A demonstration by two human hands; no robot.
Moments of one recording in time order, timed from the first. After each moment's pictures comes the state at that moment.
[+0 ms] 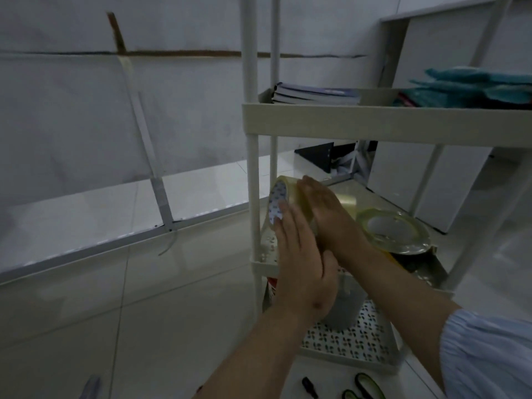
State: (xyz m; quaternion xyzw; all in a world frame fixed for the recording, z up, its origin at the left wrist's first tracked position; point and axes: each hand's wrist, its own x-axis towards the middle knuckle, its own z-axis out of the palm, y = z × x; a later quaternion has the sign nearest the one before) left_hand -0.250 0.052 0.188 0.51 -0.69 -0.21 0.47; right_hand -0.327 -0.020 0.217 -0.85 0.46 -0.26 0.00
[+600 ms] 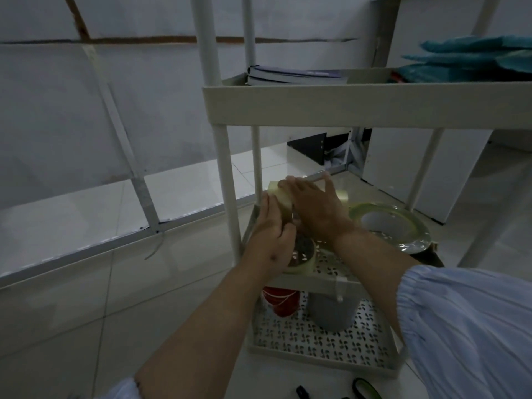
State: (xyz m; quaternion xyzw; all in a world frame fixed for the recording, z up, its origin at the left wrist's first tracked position) left_hand -0.222 -0.019 0.190 0.56 -0.67 -0.31 0.38; right_hand -0.334 -0.085 0.203 -0.85 0.50 -0.11 -0.12
